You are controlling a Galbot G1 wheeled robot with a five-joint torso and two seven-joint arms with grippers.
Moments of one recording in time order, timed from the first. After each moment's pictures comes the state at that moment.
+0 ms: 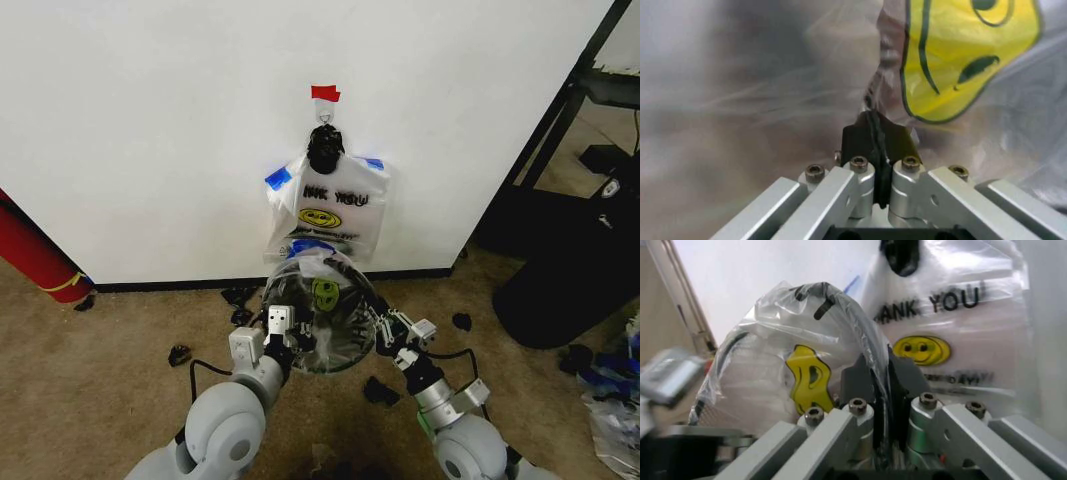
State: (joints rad) left arm 1.16 -1.09 0.01 -2.24 -0.87 0.52 -0.60; right arm -1.32 0.92 0.02 1.97 0.62 0.48 -0.02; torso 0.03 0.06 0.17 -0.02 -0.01
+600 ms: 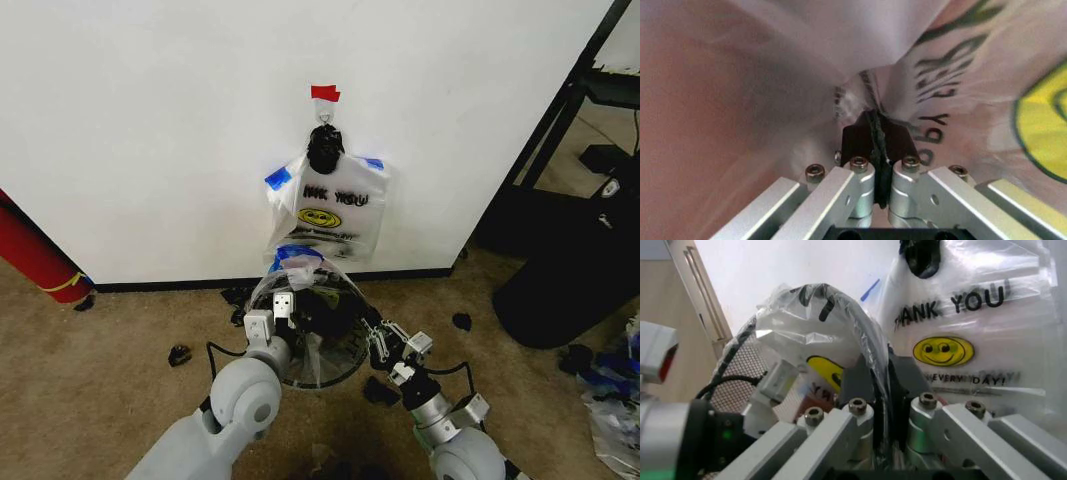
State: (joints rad) left arm 1.05 -1.15 0.03 -2.07 -0.80 0.48 -0.61; right arm -1.35 0.94 0.02 1.98 0.62 0.51 -0.08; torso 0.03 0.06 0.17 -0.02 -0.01
